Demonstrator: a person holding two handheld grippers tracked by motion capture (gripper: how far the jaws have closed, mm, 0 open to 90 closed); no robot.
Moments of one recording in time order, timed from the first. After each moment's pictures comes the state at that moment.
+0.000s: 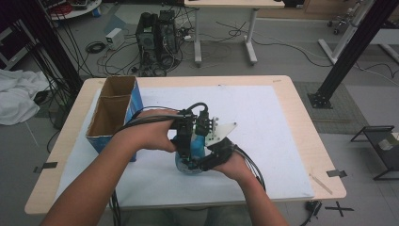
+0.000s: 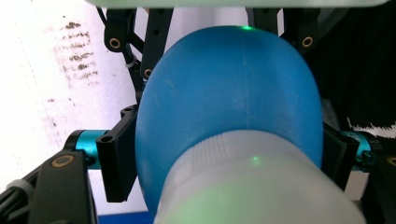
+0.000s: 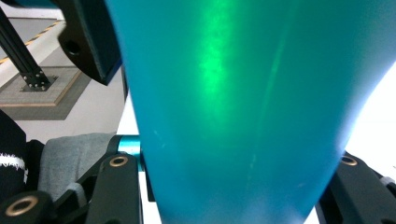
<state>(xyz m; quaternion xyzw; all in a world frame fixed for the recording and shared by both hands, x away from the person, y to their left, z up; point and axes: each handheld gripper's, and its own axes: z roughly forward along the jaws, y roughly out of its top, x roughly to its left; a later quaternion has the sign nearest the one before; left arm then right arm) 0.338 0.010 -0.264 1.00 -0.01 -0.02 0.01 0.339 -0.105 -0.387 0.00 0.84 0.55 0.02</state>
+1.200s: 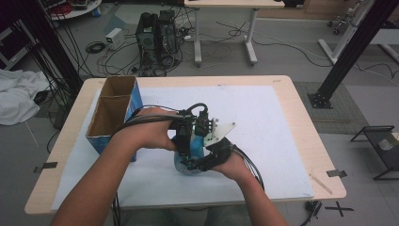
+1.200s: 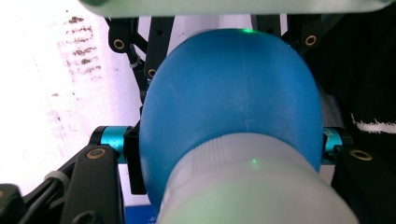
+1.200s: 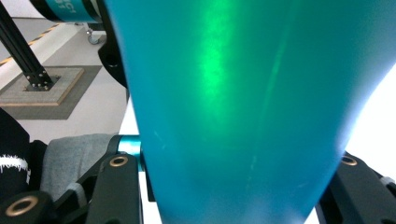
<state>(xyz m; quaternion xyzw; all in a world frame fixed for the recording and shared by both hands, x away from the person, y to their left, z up) 0.335 0.010 -0.264 1.00 -0.02 0.00 0.00 0.335 -0.103 -0.386 0.01 0.84 0.54 0.00</state>
